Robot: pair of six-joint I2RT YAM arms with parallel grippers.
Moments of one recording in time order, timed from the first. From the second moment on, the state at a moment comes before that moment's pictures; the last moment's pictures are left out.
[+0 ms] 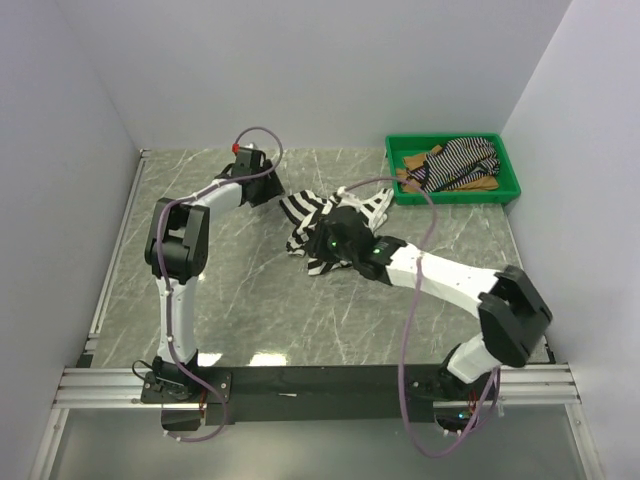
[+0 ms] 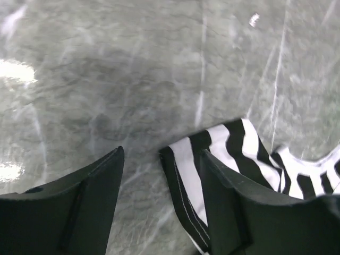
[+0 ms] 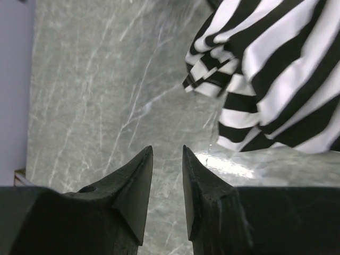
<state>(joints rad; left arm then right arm) -0.27 2.18 1.59 -0.18 0.02 -0.67 0.82 1.48 1.01 -0.12 0.16 0.80</state>
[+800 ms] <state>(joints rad) -0.30 2.29 1.72 -0.20 0.08 -0.46 0.87 1.98 1.38 -0.22 0.27 0.79</state>
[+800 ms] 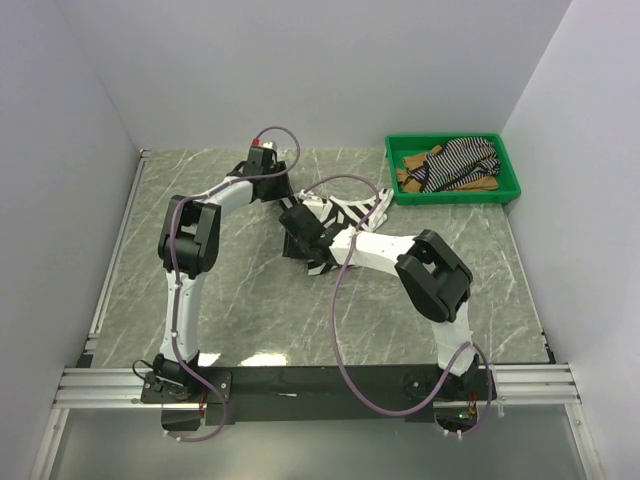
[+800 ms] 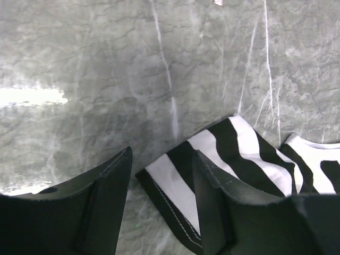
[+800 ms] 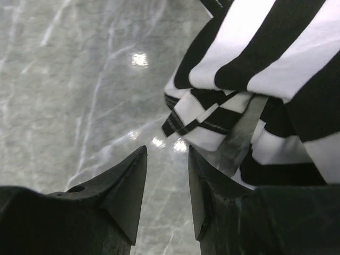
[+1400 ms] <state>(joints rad) -0.32 2.29 1.72 -0.22 0.03 -0.47 0.87 2.07 1.43 -0.27 0.34 0.78</state>
